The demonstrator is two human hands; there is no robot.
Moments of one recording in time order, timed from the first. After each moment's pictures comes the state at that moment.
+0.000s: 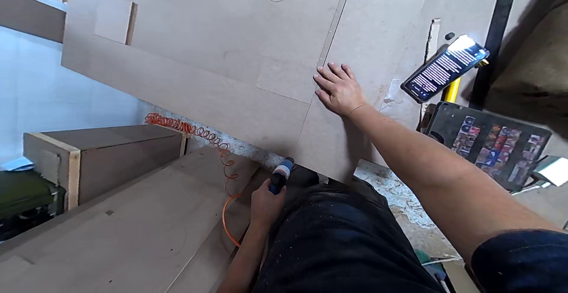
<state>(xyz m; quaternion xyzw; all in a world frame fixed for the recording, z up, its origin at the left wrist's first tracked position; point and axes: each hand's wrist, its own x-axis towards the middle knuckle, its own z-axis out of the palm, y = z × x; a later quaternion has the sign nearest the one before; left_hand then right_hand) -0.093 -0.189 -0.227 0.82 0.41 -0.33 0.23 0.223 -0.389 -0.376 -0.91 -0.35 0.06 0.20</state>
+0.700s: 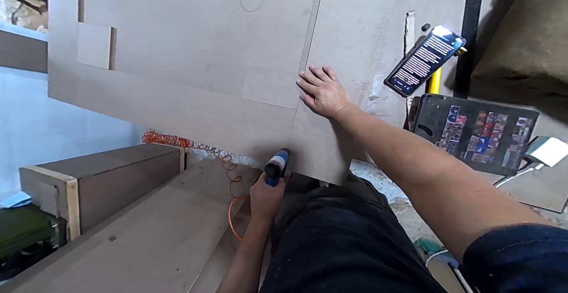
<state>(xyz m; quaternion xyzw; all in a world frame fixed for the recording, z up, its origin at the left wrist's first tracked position) -0.042 -0.203 -0.234 0.83 0.42 -0.28 0.24 0.224 -0.390 -0.377 -0.91 -0.35 0.06 0.21</state>
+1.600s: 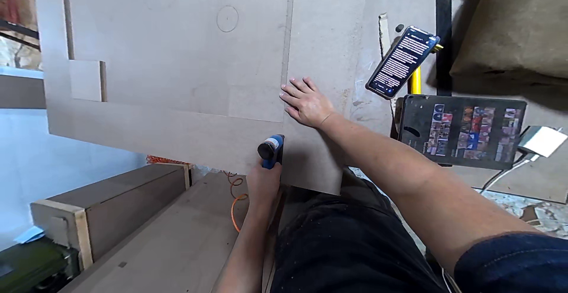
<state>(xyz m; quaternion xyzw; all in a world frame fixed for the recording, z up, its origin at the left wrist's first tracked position) 0.054 -0.235 -0.231 0.84 0.41 -0.27 0.23 0.226 -0.392 -0.382 -0.90 -0.35 0.05 0.24</state>
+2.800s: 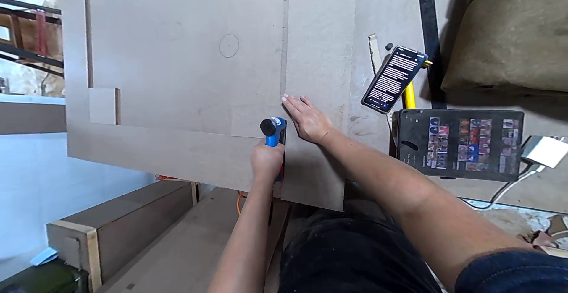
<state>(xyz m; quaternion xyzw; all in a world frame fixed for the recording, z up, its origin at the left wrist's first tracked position) 0.155 -0.250 -0.244 0.85 0.39 -0.25 0.26 0.226 -0.395 -0.380 -0.89 -0.31 0.04 0.34</state>
